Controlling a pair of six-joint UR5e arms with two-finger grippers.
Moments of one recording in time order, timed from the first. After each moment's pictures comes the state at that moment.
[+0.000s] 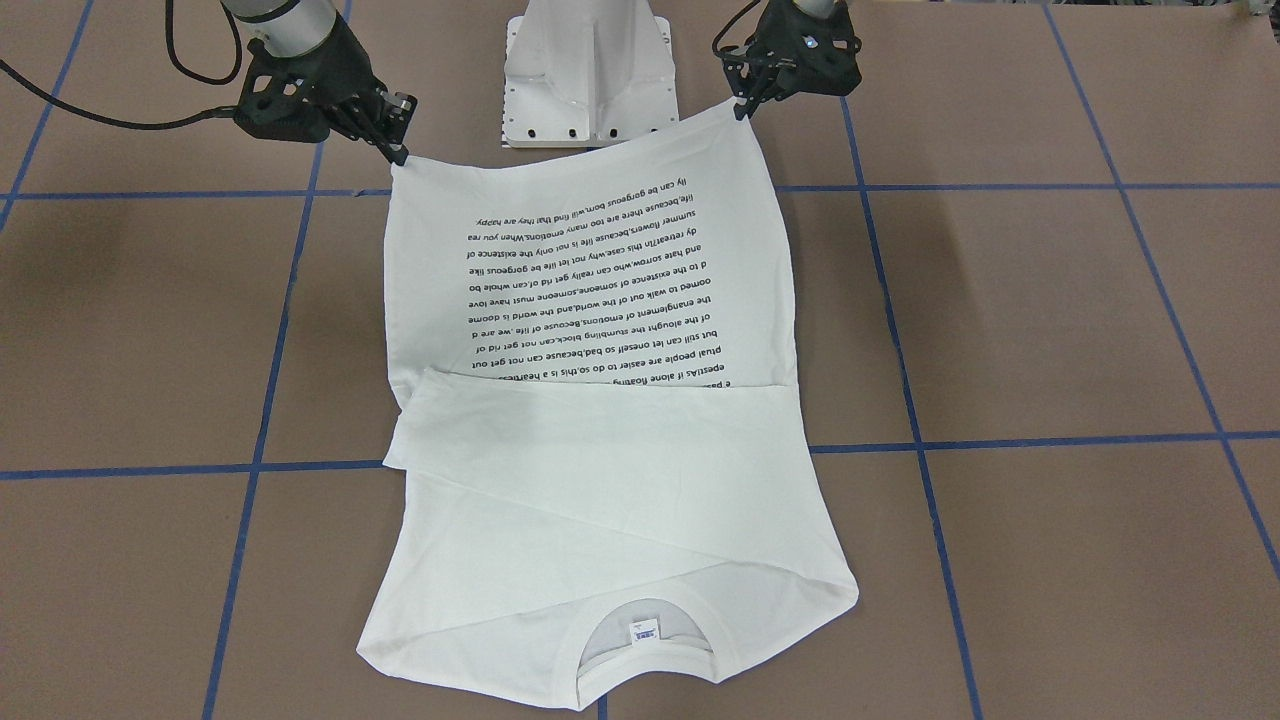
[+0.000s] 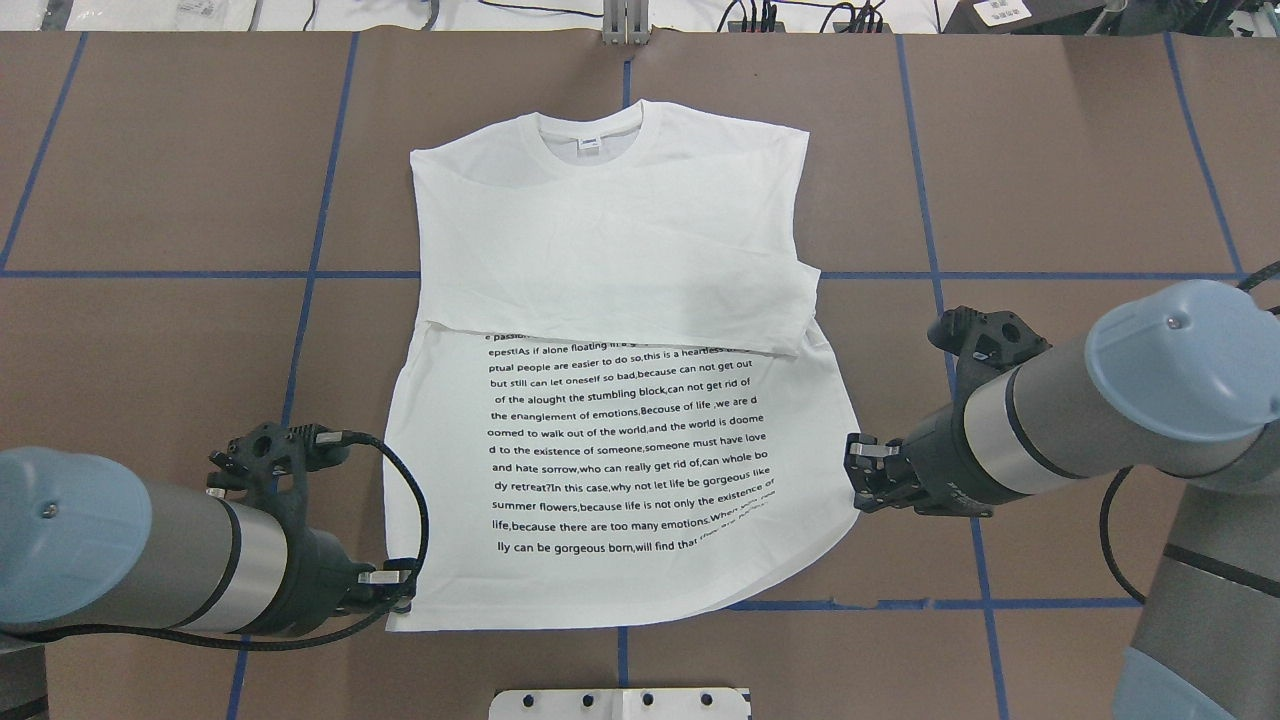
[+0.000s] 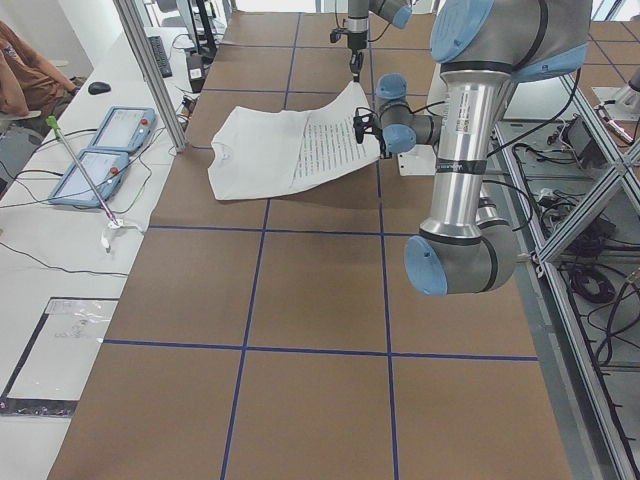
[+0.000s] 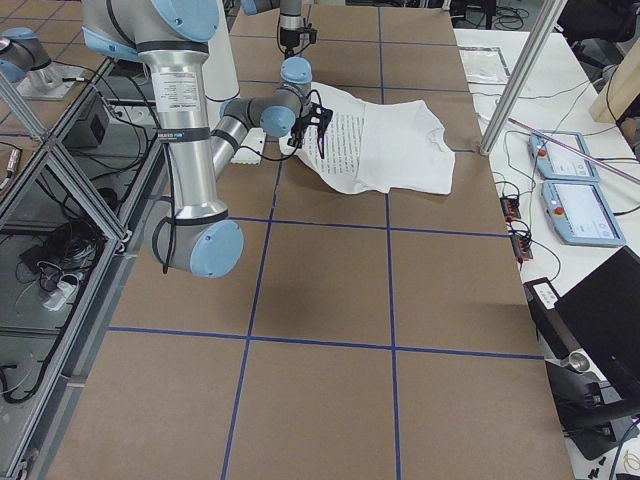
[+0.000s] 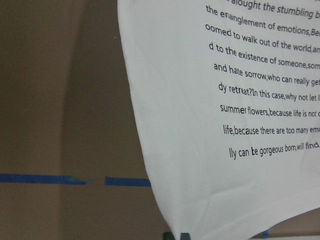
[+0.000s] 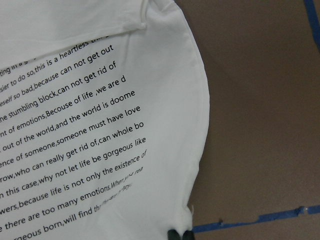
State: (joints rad) left arm -0.30 -1.71 -2.31 -1.74 -1.89 -1.53; right arm 0.51 -1.43 2.28 -1.49 2.06 1.57
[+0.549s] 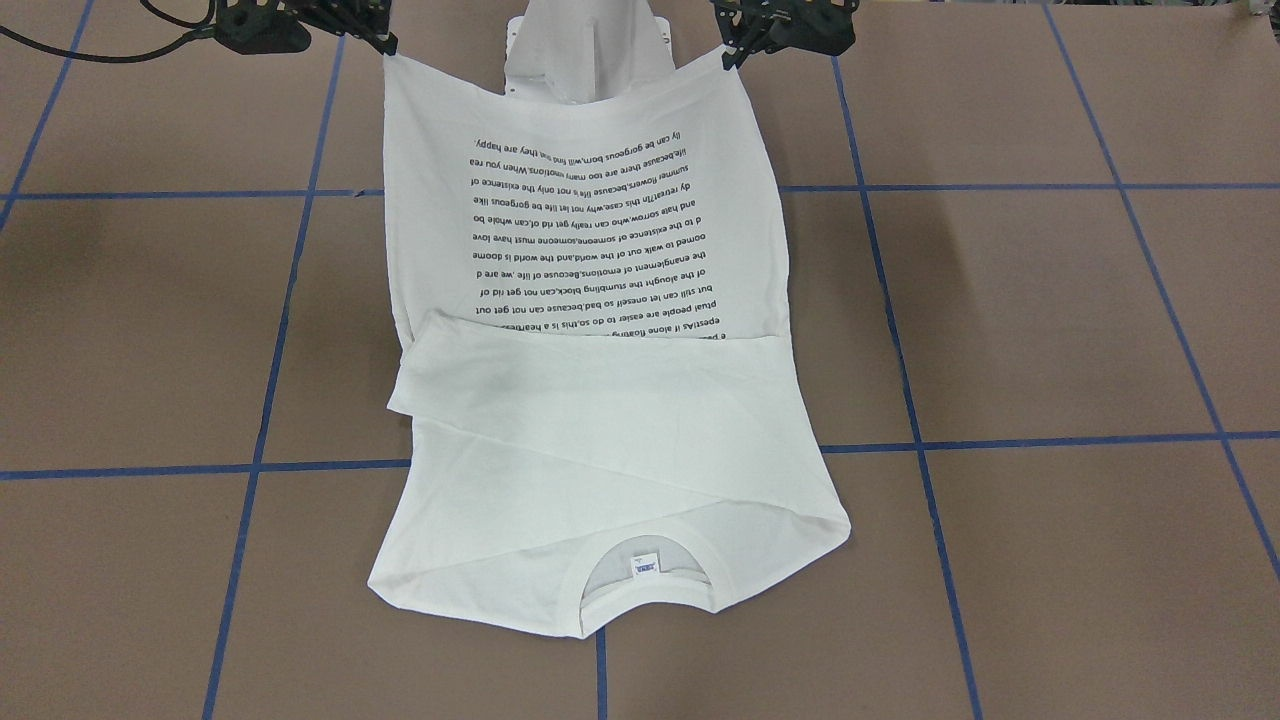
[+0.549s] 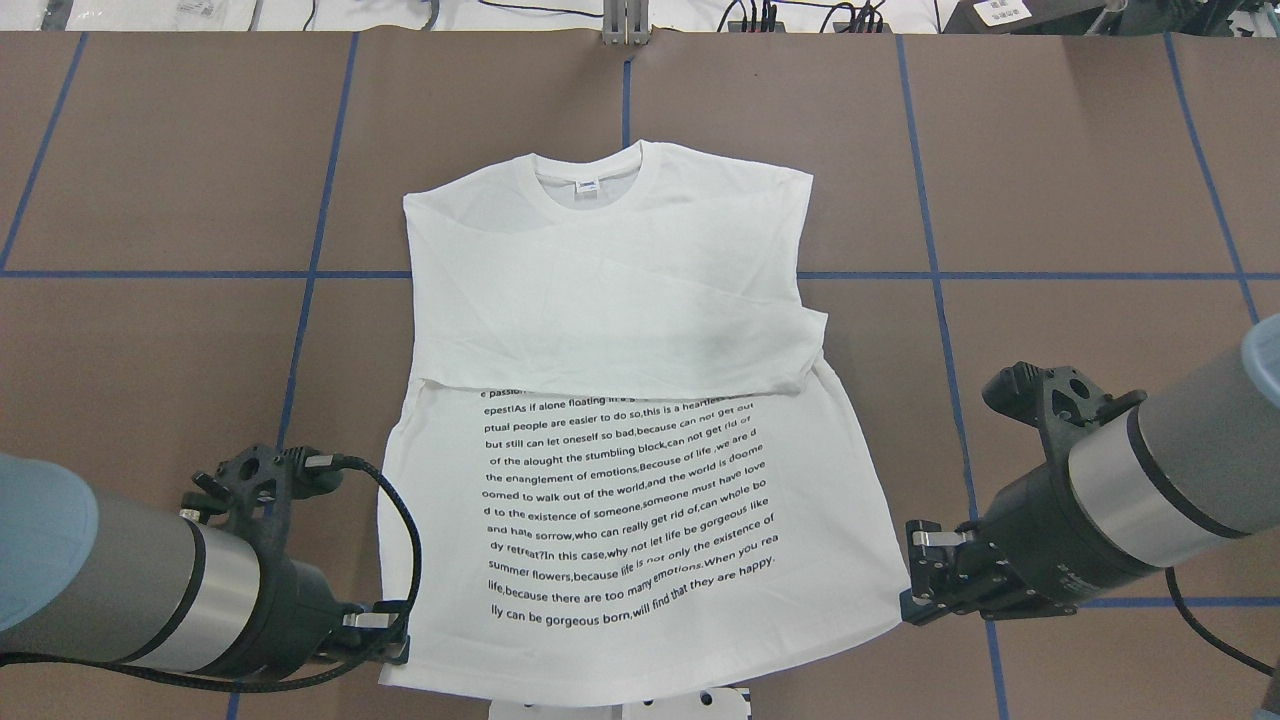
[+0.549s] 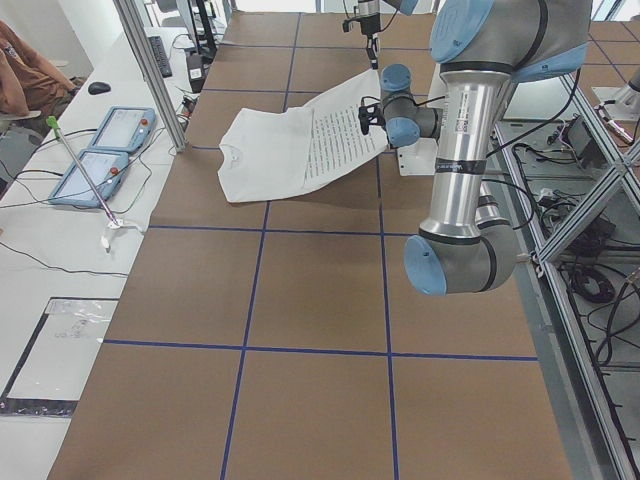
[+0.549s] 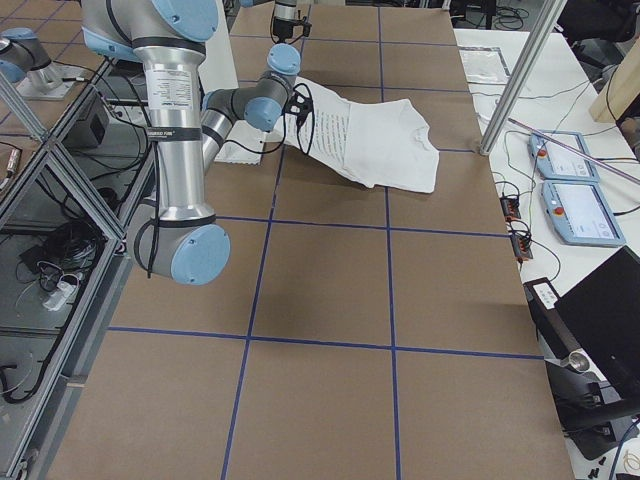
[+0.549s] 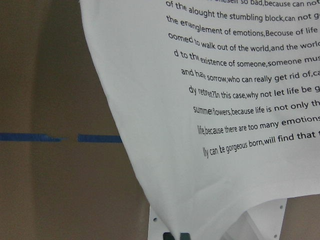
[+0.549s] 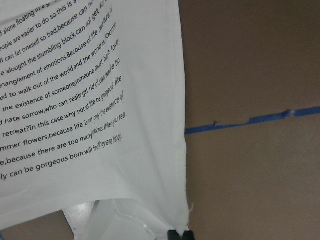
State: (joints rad) left arm -0.28 -1.72 -2.40 -1.69 -1.99 -1.53; right arm 0.52 -1.52 2.44 -1.50 2.32 1.57
